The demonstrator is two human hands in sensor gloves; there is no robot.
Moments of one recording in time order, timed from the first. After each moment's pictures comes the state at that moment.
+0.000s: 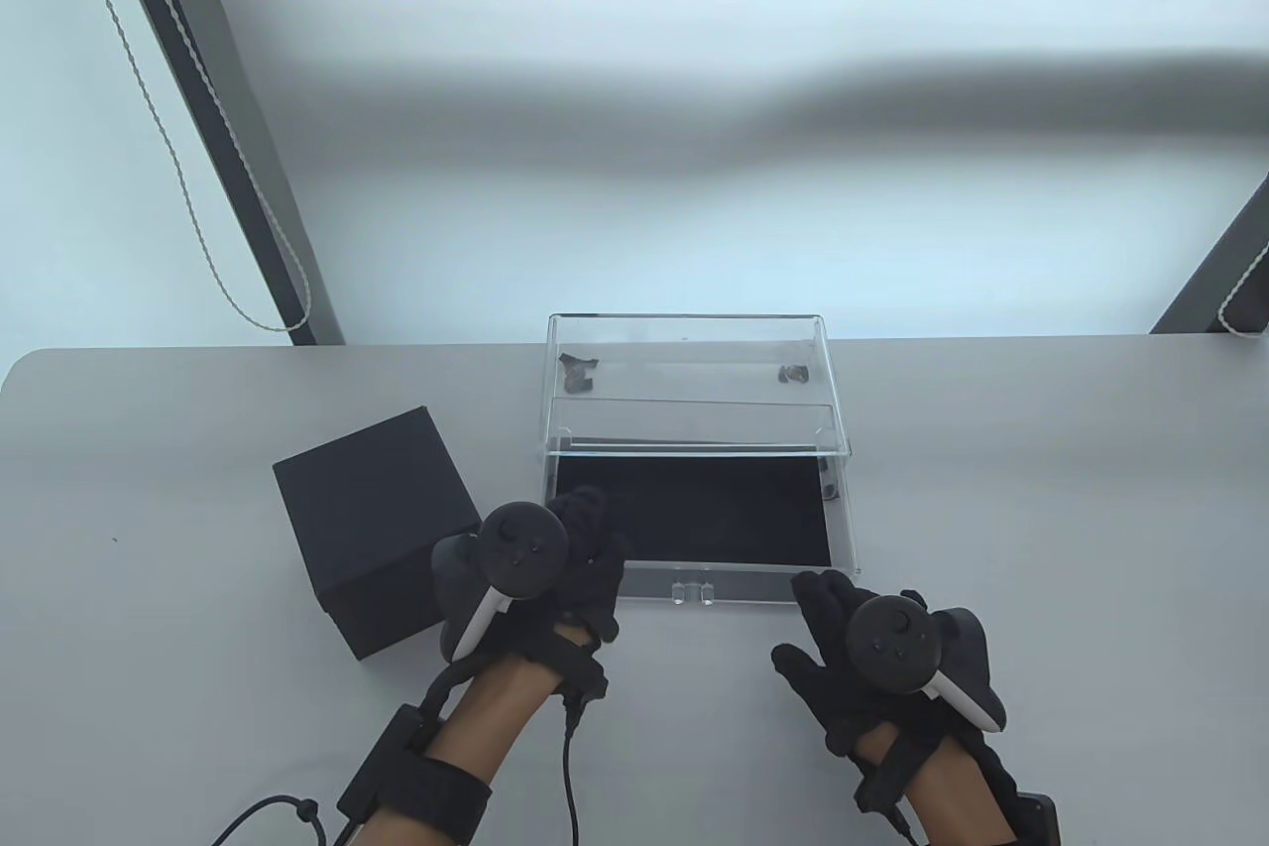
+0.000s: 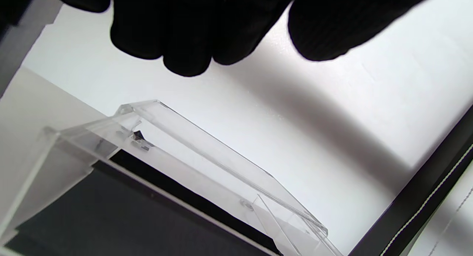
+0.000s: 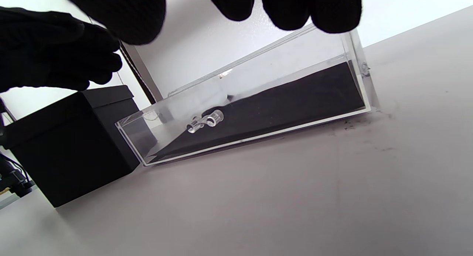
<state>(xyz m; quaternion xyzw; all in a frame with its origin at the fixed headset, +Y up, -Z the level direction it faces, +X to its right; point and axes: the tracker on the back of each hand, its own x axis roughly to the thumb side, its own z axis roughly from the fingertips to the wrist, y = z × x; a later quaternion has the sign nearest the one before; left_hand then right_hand) -0.129 -0.655 -0.348 0.05 -0.05 0.28 0.96 0.195 -0.709 -0.289 0.12 0.05 0.97 0.22</state>
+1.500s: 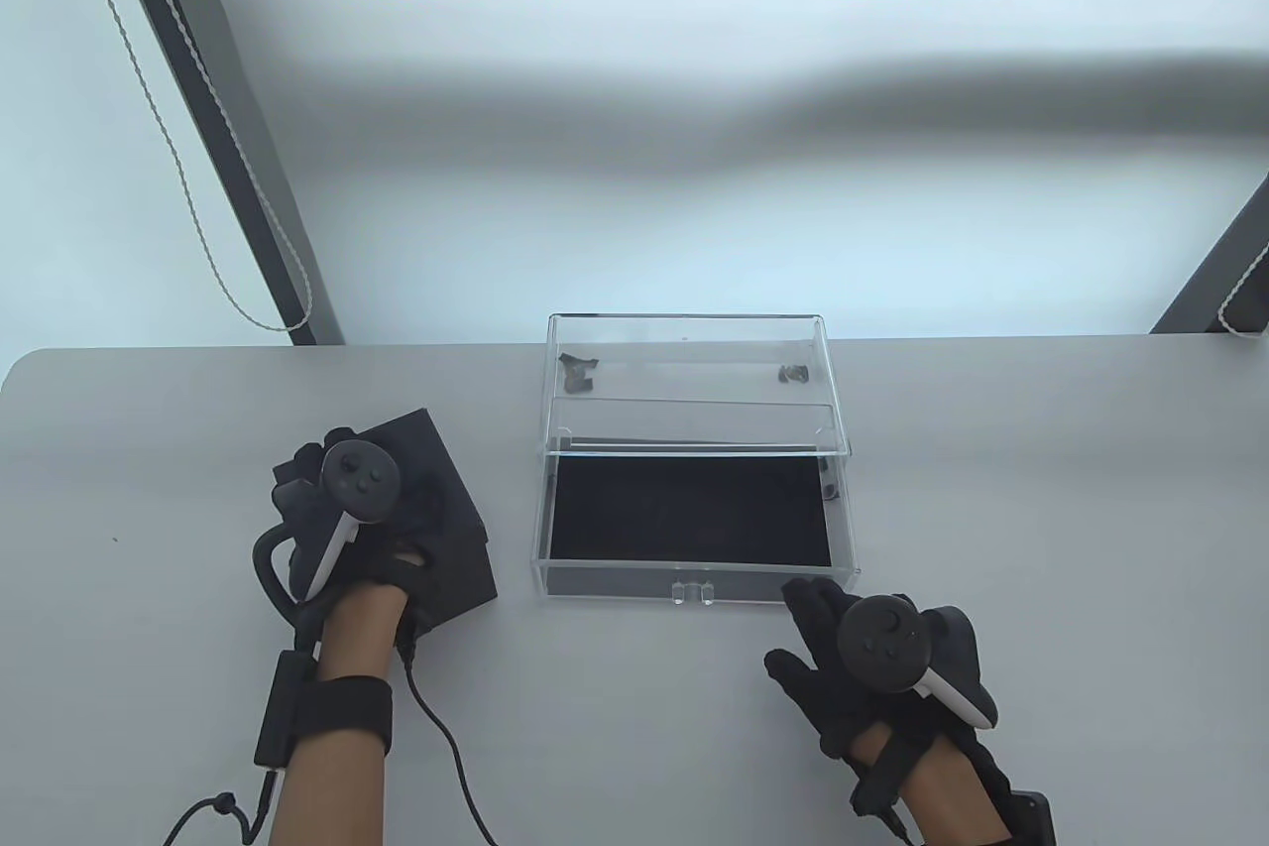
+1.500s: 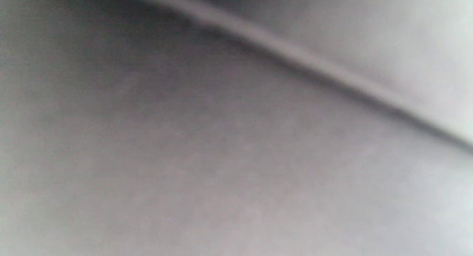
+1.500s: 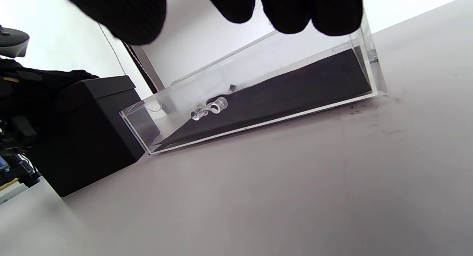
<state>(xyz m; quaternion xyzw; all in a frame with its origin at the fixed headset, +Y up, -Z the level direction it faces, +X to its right) -0.267 -0.683 -0.390 0.02 0.15 0.16 0.98 0.187 -0.715 -0.290 0.13 0.07 0.96 0.22</state>
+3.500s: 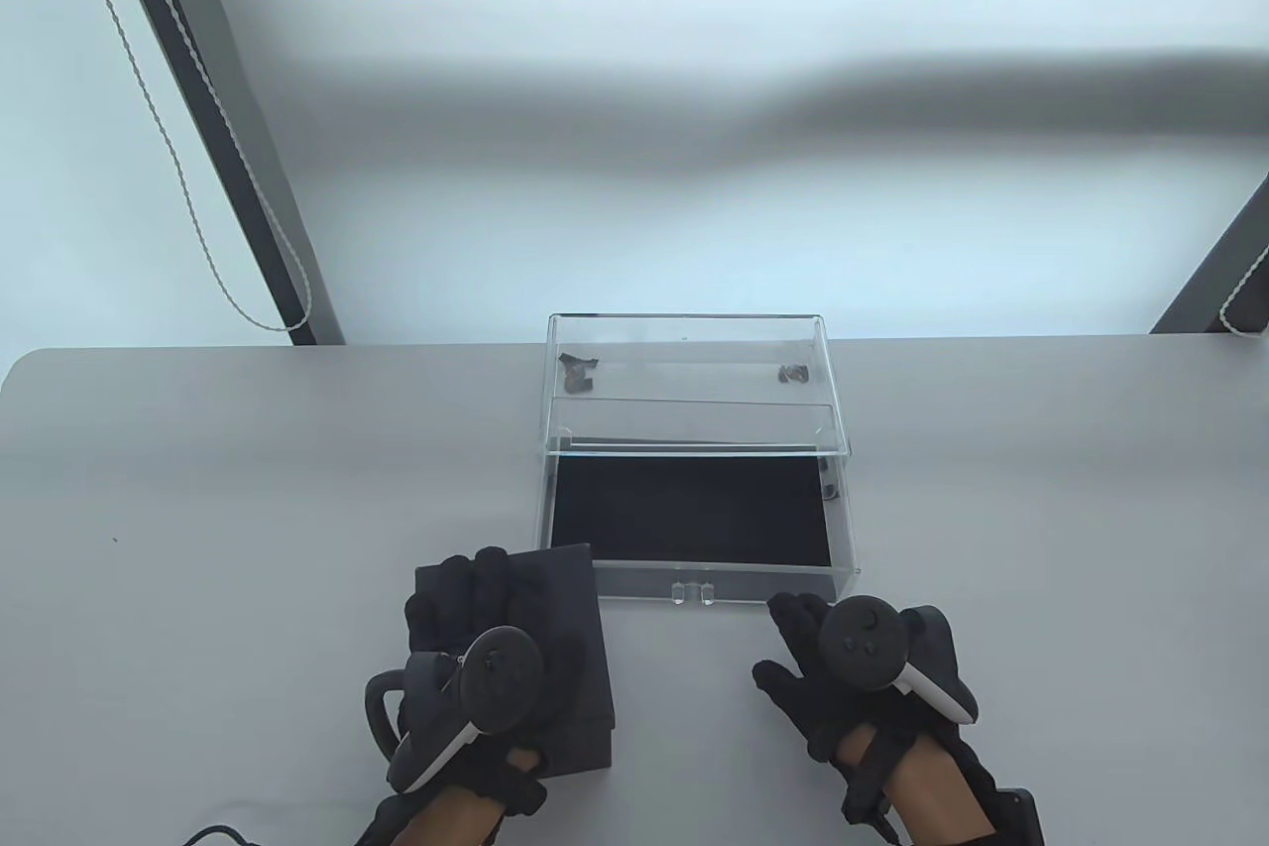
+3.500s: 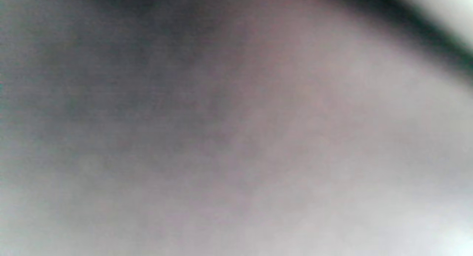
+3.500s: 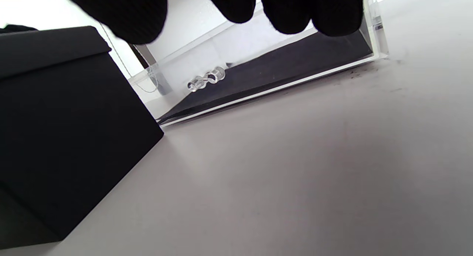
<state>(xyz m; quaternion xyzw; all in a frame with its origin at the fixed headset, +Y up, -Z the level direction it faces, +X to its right) -0.143 -0.686 -0.260 0.05 -0.05 0.13 0.99 0.177 -0.723 -0.291 0.13 0.12 0.96 0.22</state>
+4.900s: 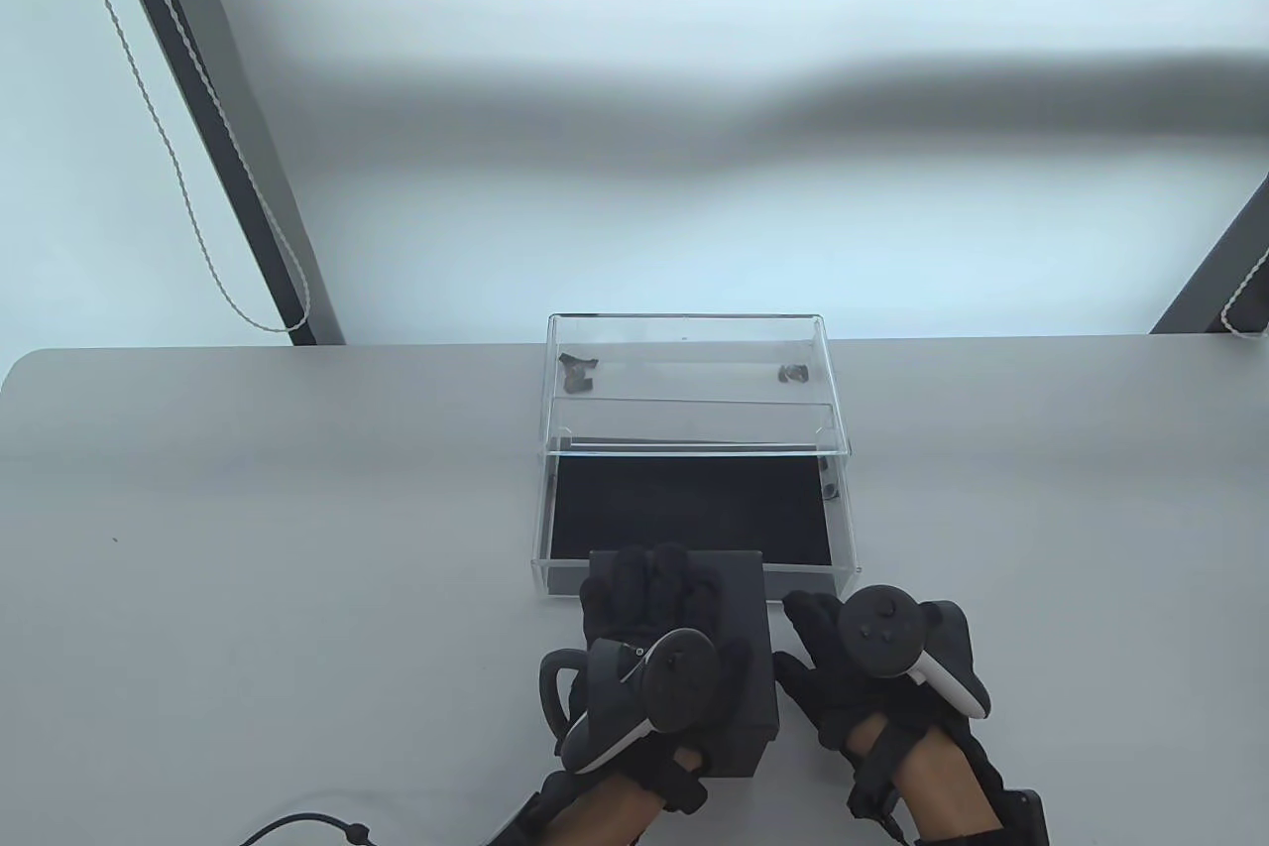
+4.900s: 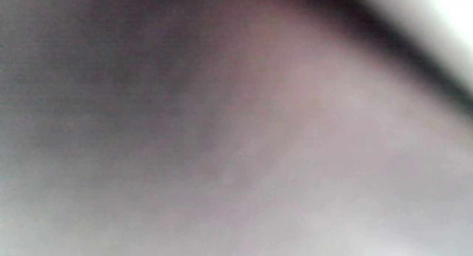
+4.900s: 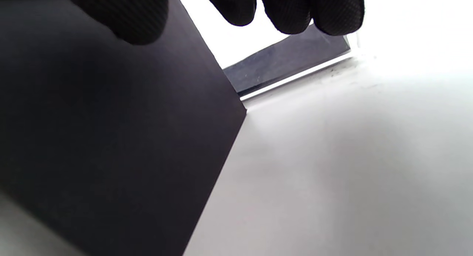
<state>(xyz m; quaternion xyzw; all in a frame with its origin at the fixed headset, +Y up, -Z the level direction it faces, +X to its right) -0.032 -0.682 -0.268 0.05 -0.15 0.19 0.97 0.193 -0.726 -0.298 0.10 0.12 0.95 0.25</state>
